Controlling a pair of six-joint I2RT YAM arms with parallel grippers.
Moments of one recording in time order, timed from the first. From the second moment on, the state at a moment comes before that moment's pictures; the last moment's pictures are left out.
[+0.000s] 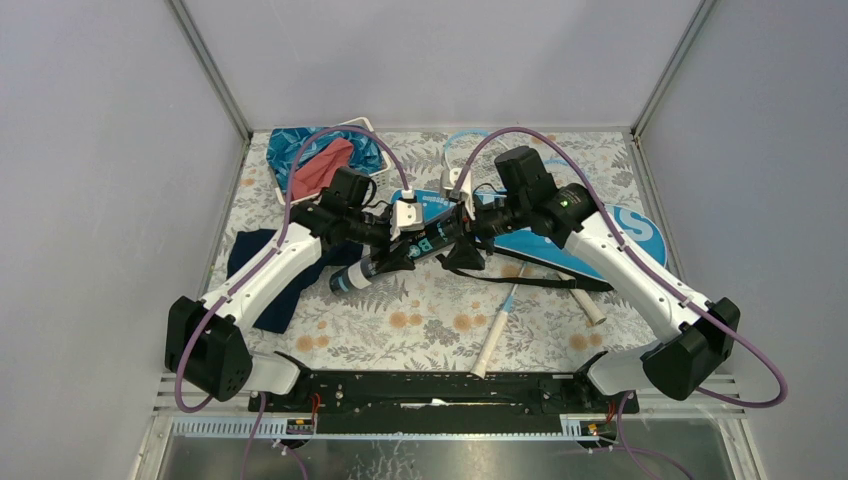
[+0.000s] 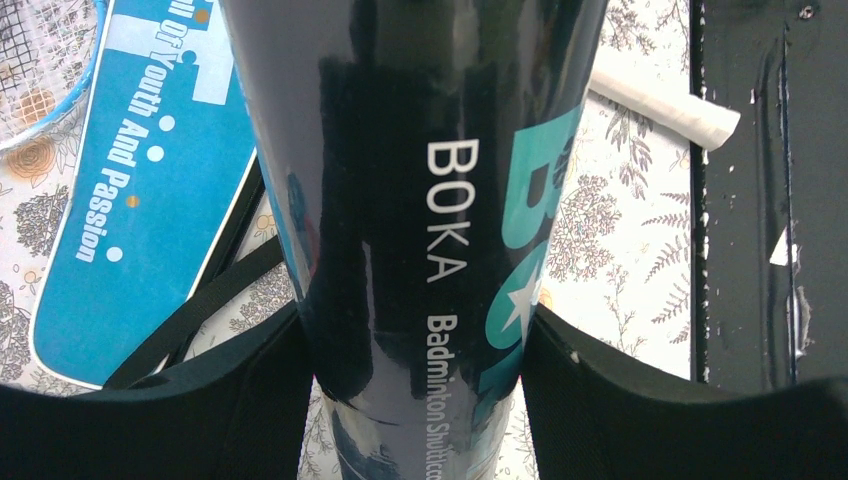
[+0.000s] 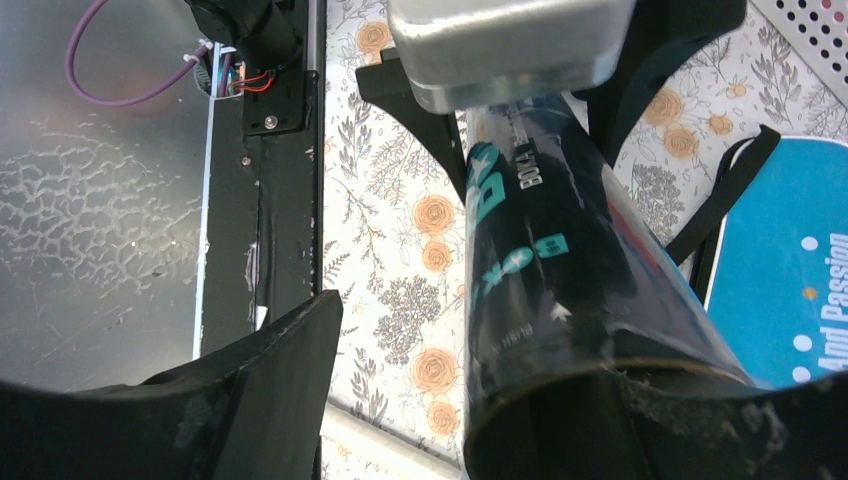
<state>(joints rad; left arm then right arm) -0.45 1.38 1.13 -0.63 0.83 0.77 0.63 1.39 1.40 -0.77 -0.82 -0.44</state>
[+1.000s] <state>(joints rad) -0.38 1.38 1.23 -0.22 0.78 0.08 0.49 1.21 1.46 -0.57 -0.48 -0.21</state>
